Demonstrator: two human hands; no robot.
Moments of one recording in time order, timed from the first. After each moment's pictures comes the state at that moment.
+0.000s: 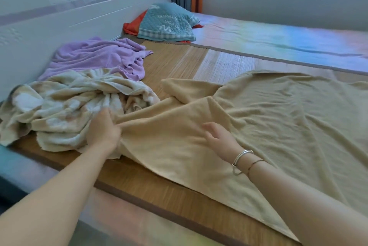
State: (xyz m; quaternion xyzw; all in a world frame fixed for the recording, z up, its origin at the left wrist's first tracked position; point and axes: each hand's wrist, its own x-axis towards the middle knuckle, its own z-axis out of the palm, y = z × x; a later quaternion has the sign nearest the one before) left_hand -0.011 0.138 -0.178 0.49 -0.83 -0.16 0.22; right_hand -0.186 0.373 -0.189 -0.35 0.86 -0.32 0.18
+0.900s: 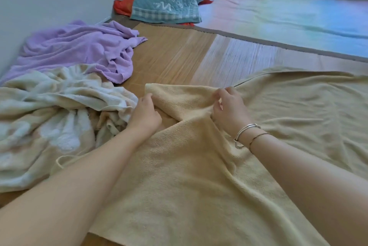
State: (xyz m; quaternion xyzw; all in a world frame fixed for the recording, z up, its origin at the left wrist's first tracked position) left_hand -0.194 0.125 -0.199 0.40 -0.86 -0.30 0.10; right_hand -0.346 0.291 -0.193 -0.38 0.88 -0.30 0.00
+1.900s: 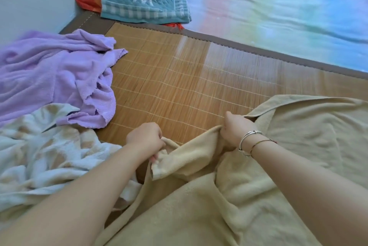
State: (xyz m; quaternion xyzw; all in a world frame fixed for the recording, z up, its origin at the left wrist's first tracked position) left_hand -0.299 0.045 -0.152 0.35 -0.88 -0.23 -0.24; right_hand -0.456 0.213 -0.155 -0.27 0.94 0.03 0.23
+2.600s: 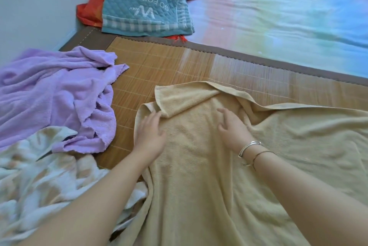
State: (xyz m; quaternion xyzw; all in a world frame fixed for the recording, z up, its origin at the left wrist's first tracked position) left_hand -0.345 -0.004 -0.199 0.35 -0.87 -0.35 0.02; right_hand -0.487 0.173 -0.175 -0.26 0.91 -0.23 0.22
